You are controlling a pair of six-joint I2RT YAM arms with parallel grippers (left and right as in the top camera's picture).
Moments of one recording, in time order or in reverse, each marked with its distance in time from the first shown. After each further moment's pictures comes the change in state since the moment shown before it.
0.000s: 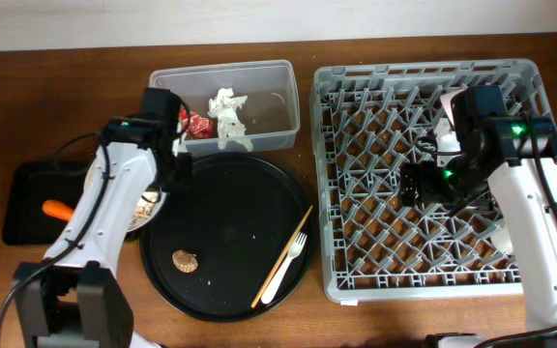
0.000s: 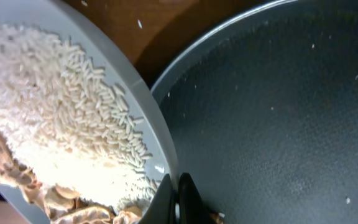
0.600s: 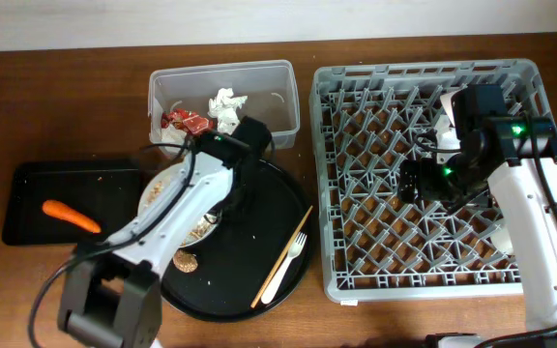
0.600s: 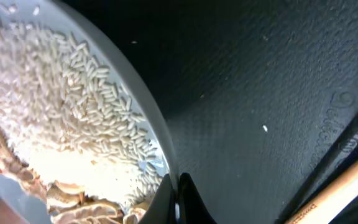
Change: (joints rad) left arm -0.370 0.075 0.000 -0.124 -0.017 -0.109; right arm 0.000 0.000 0.000 0.030 0.000 0.000
